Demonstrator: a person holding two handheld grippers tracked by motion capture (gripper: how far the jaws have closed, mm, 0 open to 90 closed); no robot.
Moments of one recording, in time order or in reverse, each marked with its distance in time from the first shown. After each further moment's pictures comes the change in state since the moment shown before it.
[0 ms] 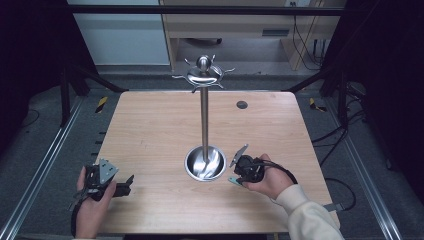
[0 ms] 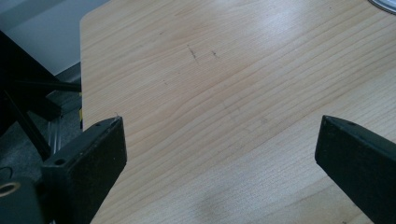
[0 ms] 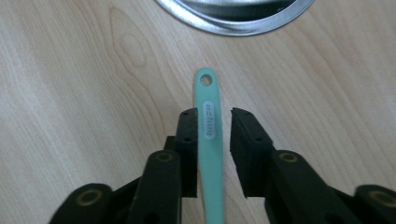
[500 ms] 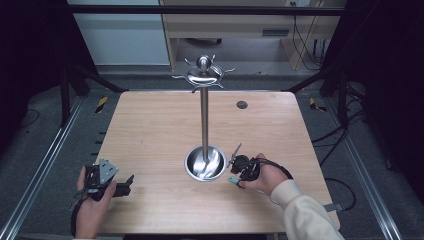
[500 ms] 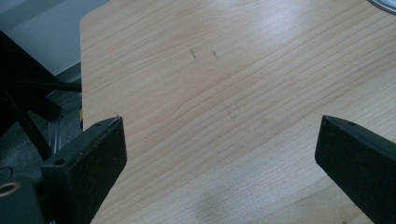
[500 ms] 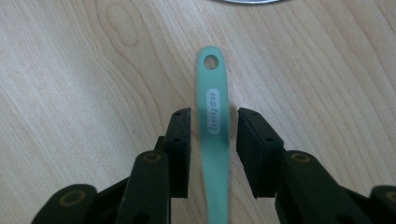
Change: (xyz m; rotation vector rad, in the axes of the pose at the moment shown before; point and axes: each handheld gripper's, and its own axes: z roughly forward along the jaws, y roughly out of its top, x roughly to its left) left arm 0.000 0.000 0.000 -0.001 0.001 -0.001; right arm -0.006 0.006 0.019 0.119 0.046 0.014
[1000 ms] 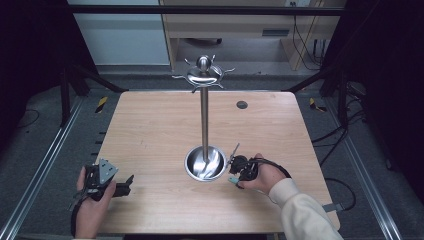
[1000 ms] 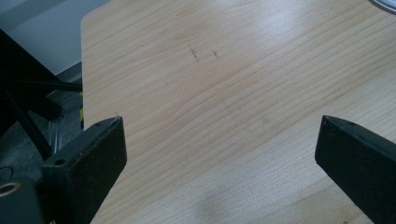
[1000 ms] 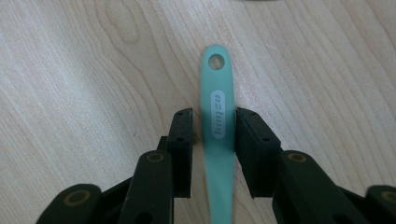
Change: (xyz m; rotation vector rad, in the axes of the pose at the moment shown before) left arm 0.000 0.000 0.000 0.001 0.001 0.000; right arm -0.001 0.003 0.006 0.031 0.022 -0.006
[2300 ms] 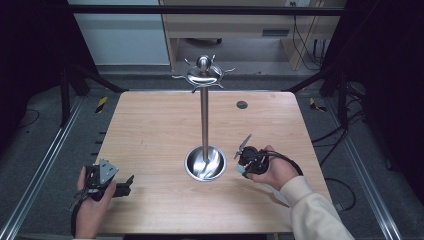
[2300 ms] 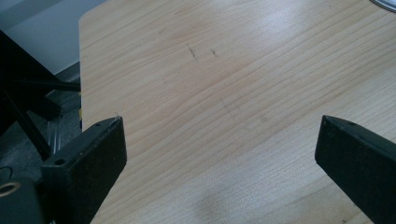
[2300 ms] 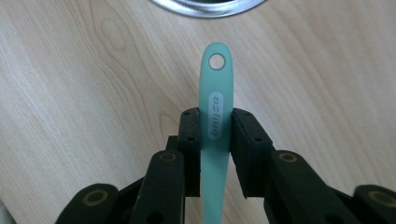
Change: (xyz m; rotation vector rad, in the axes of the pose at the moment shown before) left arm -0.001 0.000 0.000 0.002 -0.004 0.001; right arm -0.010 -0.013 -0.049 -0.098 -0.075 0.027
